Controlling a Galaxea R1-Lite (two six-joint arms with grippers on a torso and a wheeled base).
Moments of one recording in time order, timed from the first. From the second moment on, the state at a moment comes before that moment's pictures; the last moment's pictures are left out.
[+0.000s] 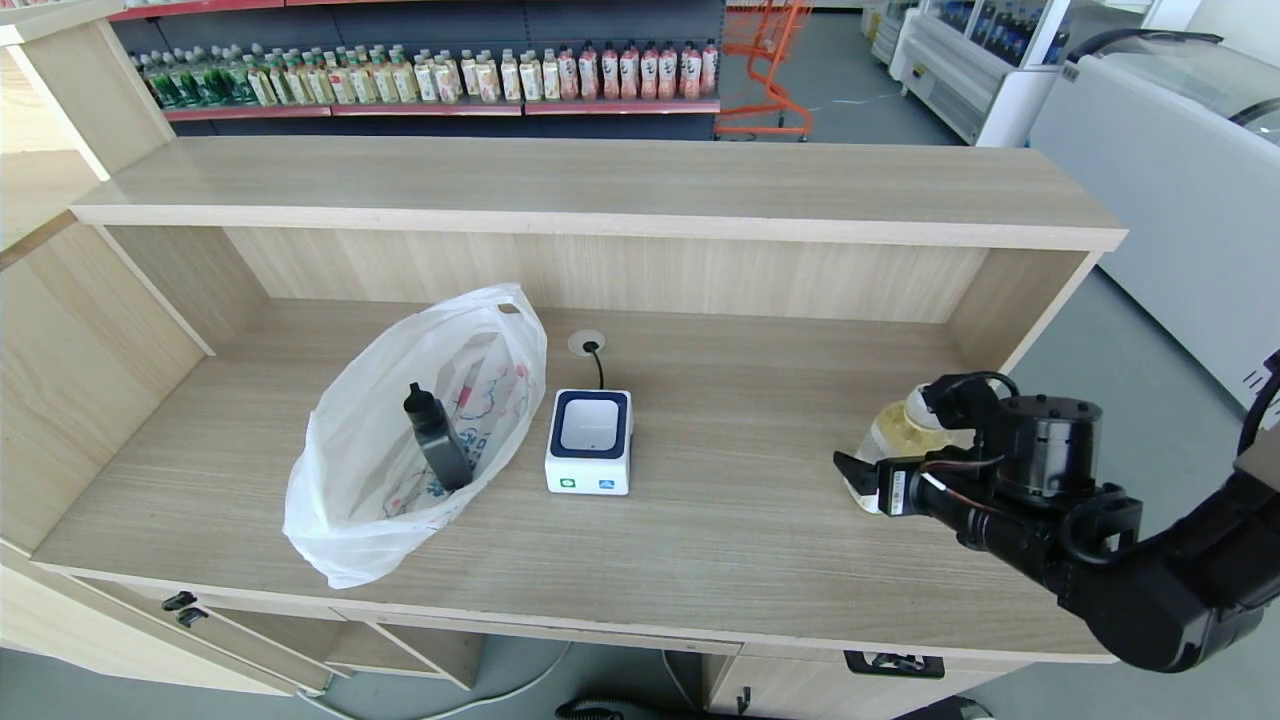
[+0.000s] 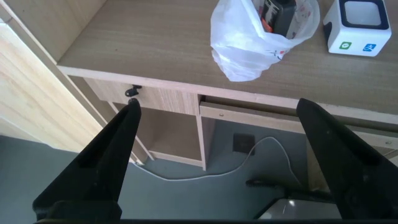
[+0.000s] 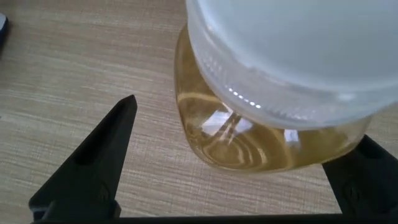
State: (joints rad) left arm 0.00 0.00 0.00 0.05 0.13 0.01; right arm 0.30 1.96 -0.56 -1.09 -0.12 0.05
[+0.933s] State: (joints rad) left arm 0.00 0.00 0.00 0.05 0.13 0.01; right arm 0.32 2.04 -0.67 -1.12 -0.08 -0.04
